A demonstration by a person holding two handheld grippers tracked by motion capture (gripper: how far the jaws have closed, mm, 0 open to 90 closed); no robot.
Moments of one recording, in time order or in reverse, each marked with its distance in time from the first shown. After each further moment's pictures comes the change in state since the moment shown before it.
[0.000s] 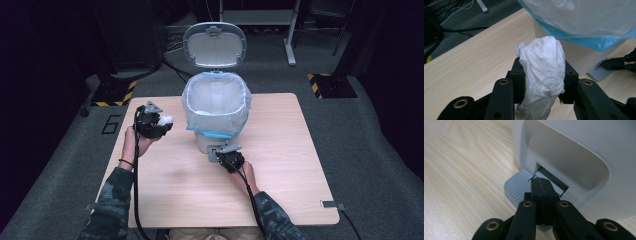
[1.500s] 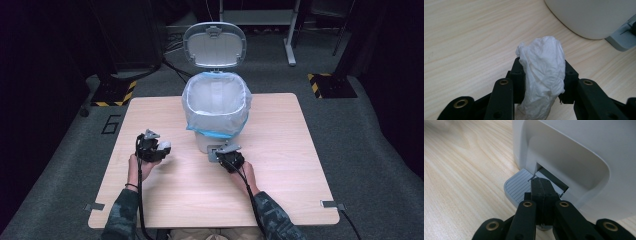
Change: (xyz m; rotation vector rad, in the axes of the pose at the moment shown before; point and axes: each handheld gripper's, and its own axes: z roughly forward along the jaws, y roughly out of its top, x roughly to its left) left arm -0.004 -0.100 0.051 0.065 -0.026 -0.167; right arm 0.000 0.000 0.000 -0.002 -0.001 -0.008
